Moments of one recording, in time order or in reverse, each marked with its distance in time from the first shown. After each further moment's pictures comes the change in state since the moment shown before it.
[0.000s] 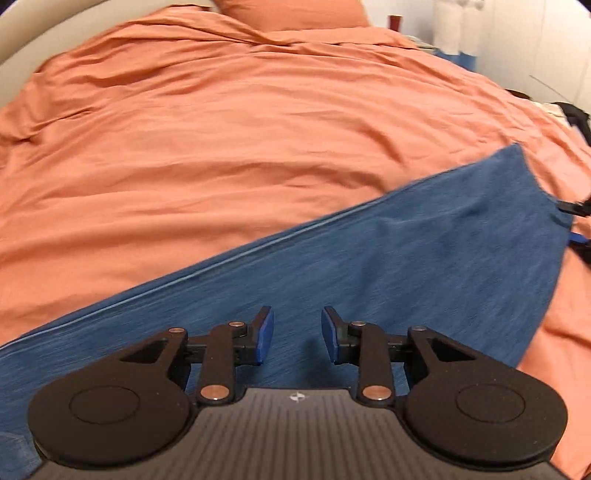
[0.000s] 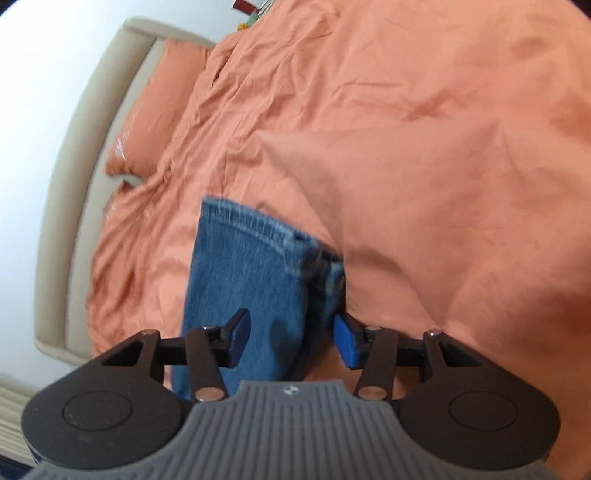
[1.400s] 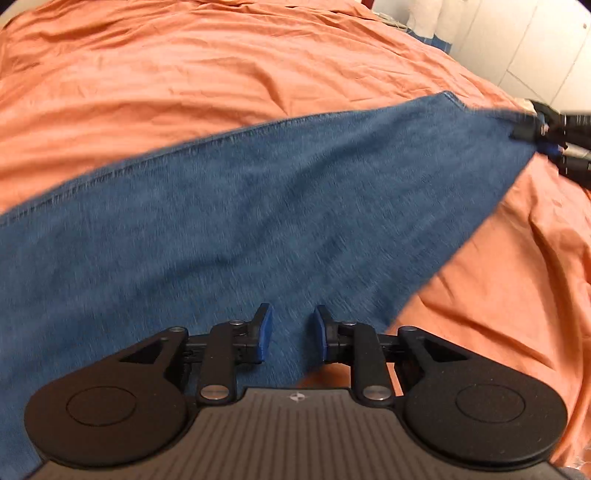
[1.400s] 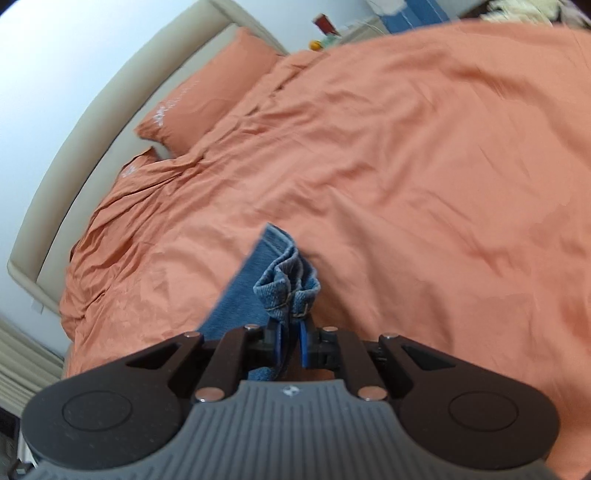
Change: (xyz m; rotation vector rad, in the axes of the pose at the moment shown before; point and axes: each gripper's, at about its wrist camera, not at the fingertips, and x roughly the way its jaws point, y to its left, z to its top) left arm 0.012 -0.107 -0.033 -0.103 0.102 -0.146; right arm -0.037 0.102 0.009 -0.444 -0.034 -0.087
